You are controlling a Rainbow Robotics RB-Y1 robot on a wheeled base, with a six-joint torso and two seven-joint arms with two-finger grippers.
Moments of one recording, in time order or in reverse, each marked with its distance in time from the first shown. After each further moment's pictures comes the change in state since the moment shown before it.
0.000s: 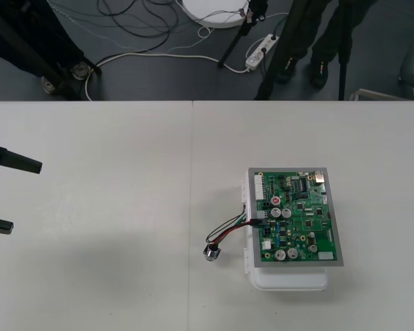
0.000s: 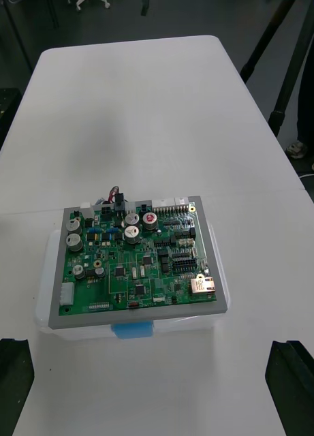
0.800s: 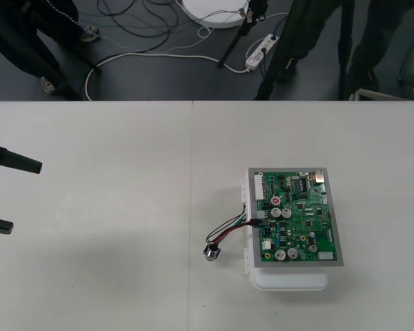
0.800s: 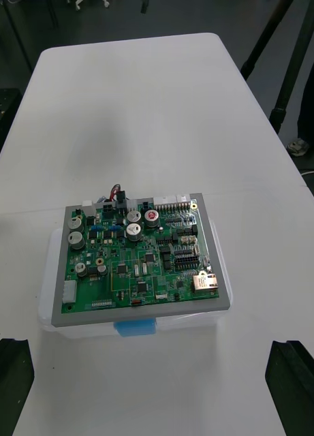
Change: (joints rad) right arm 0.008 -0.002 0.000 0.002 -0.001 0.000 0.000; left arm 0.000 0.000 0.000 0.000 0.000 0.000 0.000
